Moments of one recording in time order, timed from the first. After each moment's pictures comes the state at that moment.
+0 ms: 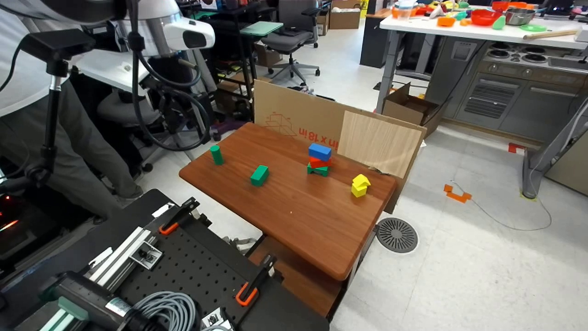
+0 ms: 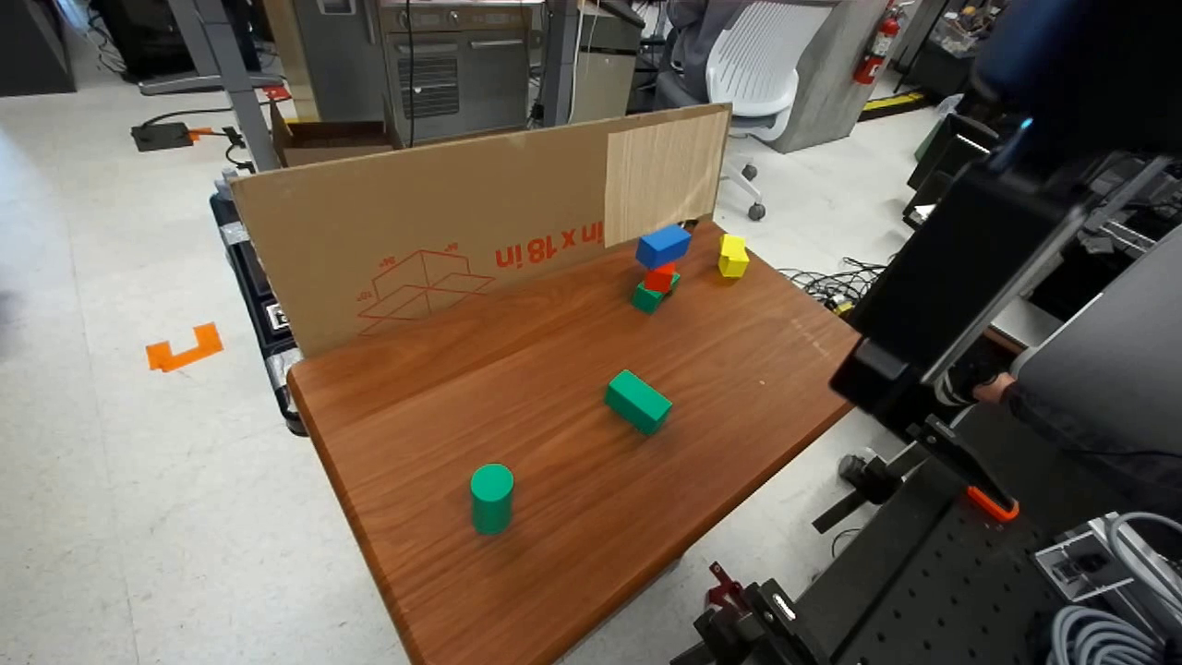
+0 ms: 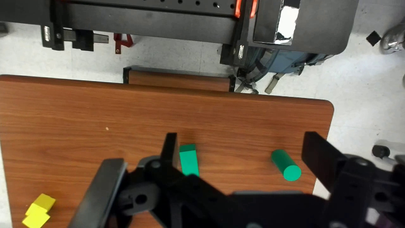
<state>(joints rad) 0.11 -0.22 0.14 -2.57 0.08 2.30 0.05</state>
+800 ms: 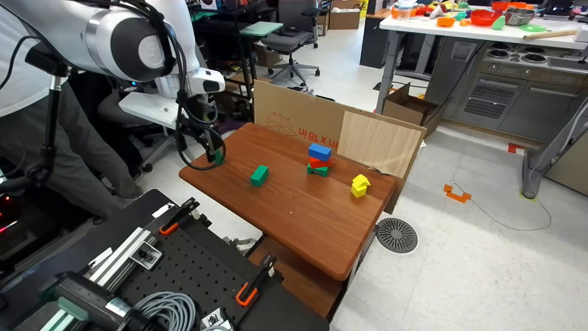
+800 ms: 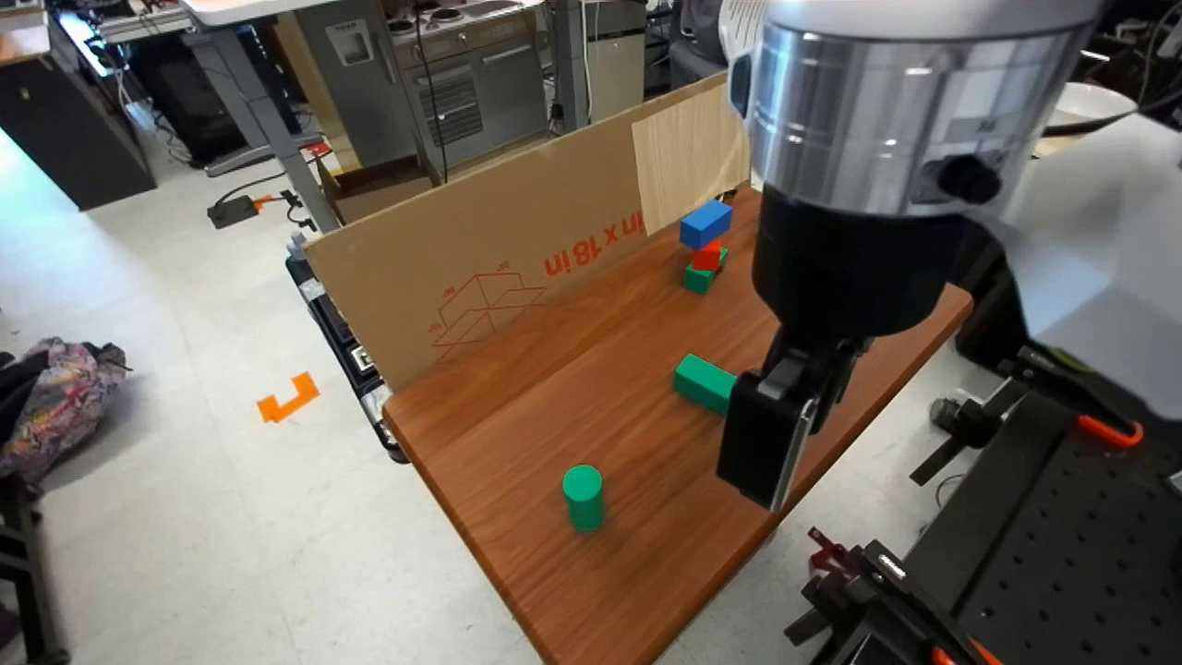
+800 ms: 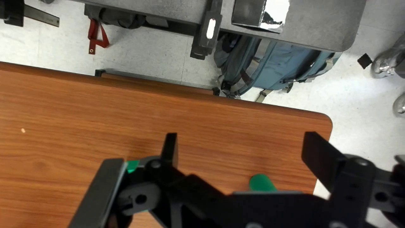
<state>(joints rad) 0.17 0.14 0.19 -2.44 0.07 2.47 0.06</state>
